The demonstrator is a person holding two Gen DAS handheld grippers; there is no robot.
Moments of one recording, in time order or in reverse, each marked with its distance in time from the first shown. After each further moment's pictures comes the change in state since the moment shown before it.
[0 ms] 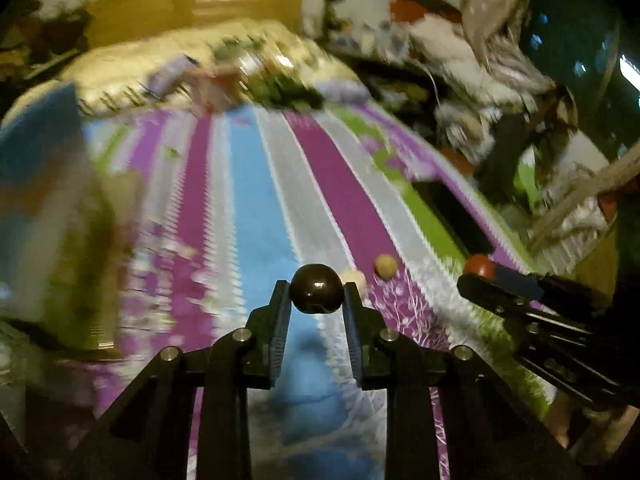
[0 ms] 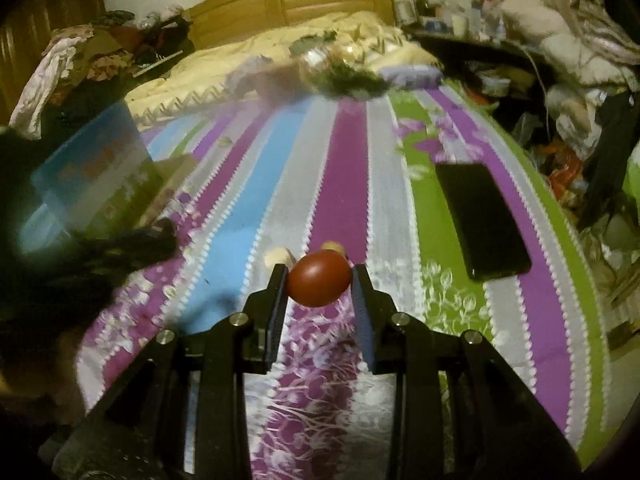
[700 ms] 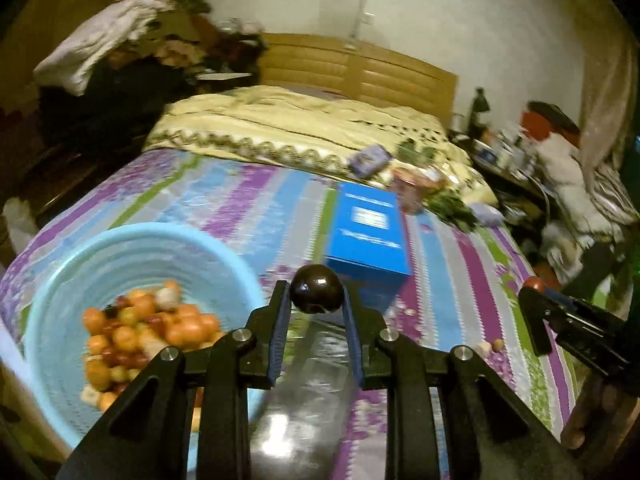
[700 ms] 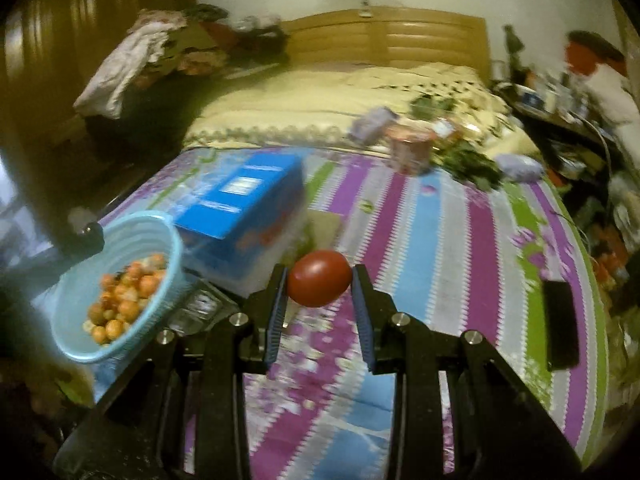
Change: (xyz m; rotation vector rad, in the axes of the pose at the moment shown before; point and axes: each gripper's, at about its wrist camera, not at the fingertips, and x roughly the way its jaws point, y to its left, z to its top) left arm -0.216 0.177 -0.007 -0.321 -0.234 0.374; right arm -0.044 0.177 0.071 -0.210 -0.068 0.205
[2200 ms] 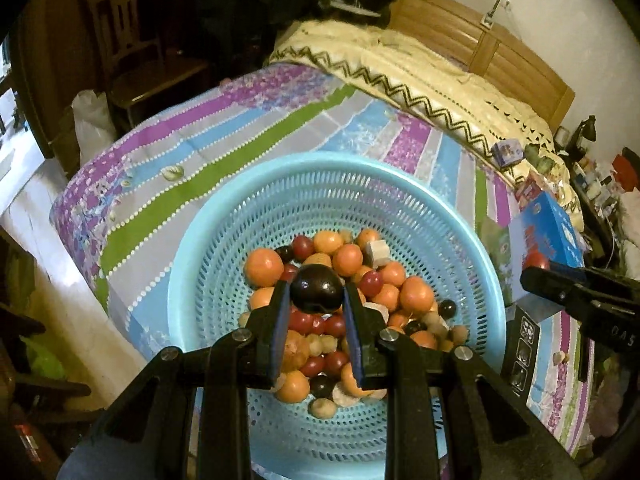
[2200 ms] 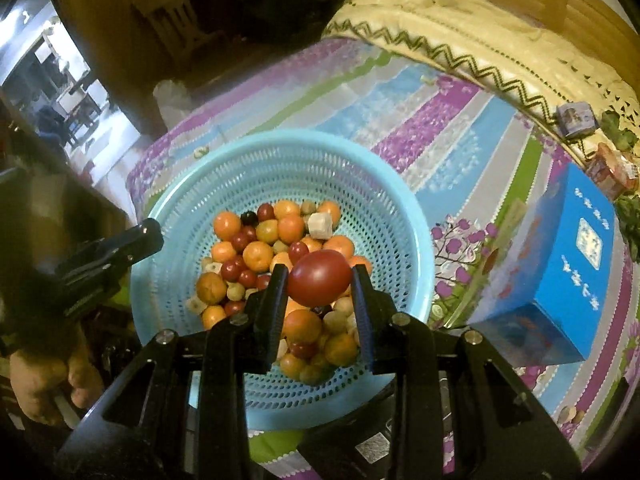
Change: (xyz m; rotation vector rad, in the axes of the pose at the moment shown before) left arm 0.008 0.243 -0.009 -0.271 0.257 0.199; right arm 0.122 0.240 0.040 -0.295 0.418 0.282
